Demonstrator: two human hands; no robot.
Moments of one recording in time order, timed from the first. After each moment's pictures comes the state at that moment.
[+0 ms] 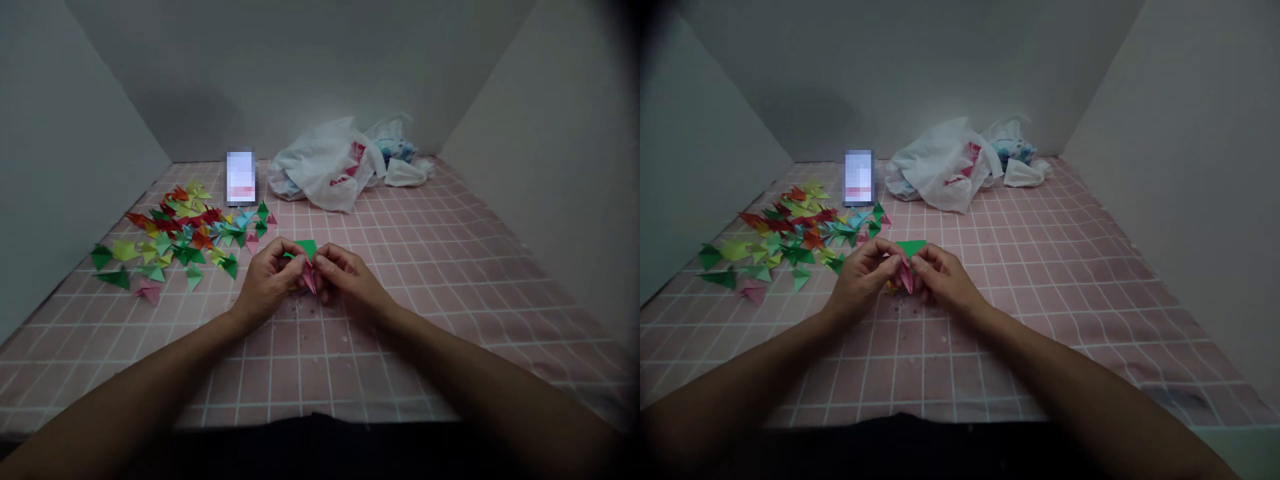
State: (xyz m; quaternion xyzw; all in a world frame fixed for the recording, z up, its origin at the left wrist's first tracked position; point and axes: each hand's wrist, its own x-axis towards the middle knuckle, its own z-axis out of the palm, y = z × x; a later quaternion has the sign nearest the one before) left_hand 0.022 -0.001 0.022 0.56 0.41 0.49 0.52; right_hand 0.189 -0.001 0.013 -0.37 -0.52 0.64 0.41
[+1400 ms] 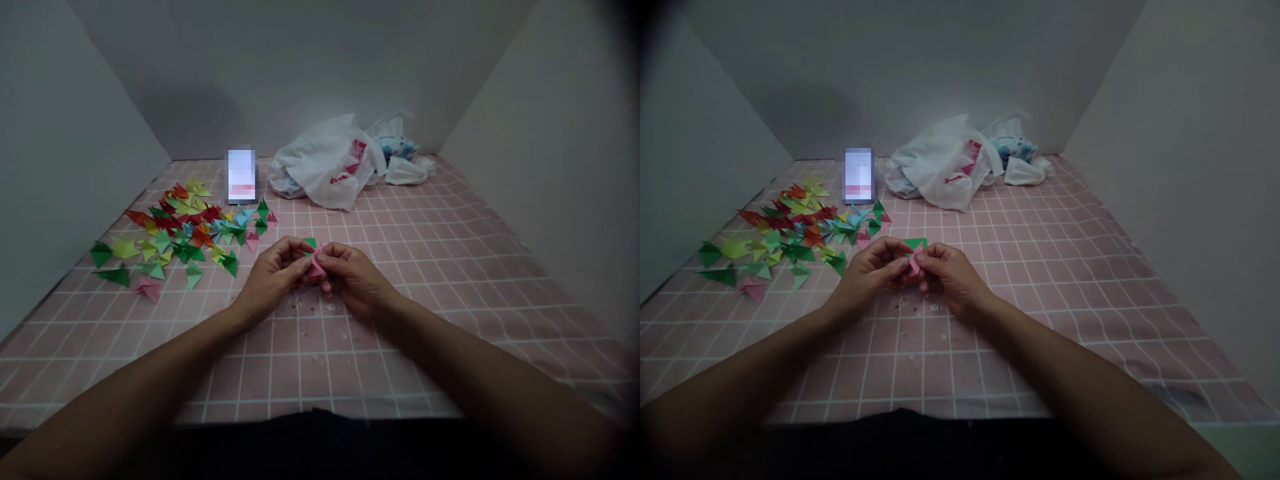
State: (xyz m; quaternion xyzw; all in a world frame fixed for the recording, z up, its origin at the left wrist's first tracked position) left_hand 0.022 0.002 0.019 0.55 0.39 0.46 0.58; right_hand 0.191 0.006 0.009 -0.36 -0.37 0.74 0.43
